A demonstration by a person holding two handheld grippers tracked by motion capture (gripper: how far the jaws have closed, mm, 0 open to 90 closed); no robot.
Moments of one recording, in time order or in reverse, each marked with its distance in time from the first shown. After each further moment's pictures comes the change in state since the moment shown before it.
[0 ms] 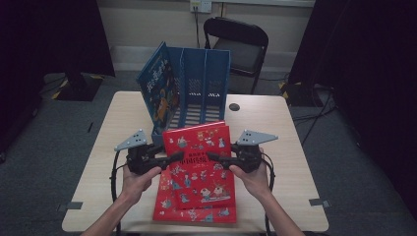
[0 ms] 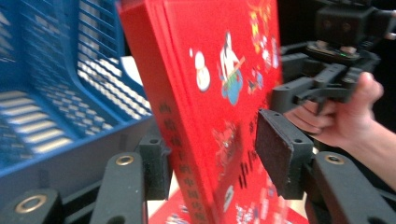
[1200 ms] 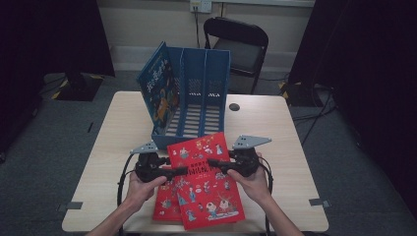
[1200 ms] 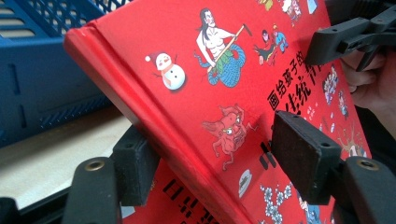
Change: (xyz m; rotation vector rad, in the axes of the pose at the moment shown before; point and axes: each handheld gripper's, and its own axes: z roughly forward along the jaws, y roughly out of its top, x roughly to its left) left arm 0.019 -0.038 0.015 0.164 0.025 -0.122; right arm 0.001 -0.012 0.009 0.110 -0.019 0.034
